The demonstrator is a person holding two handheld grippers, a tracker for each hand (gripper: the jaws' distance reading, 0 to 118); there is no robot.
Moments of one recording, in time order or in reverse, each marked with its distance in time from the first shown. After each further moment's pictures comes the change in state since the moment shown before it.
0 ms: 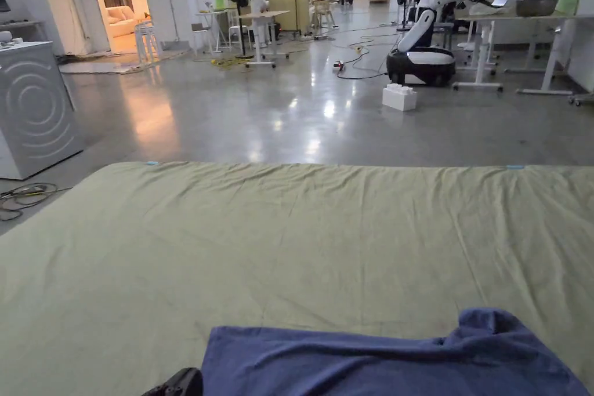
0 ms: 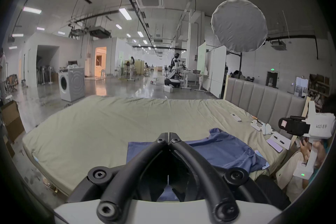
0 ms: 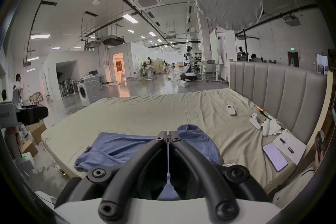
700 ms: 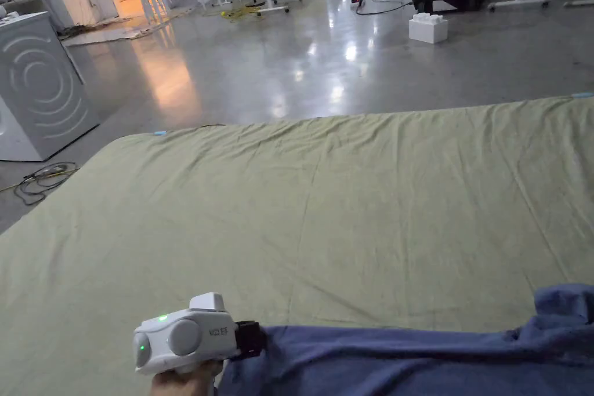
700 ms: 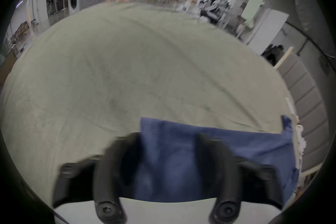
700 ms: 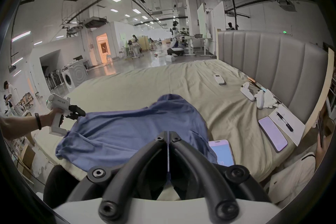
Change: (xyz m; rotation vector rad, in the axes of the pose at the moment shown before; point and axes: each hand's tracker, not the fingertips) left arm -0.133 -0.111 -0.401 -0.736 0.181 0.315; right arm 0.047 -0.044 -0.053 -0.251 -0.121 -0.044
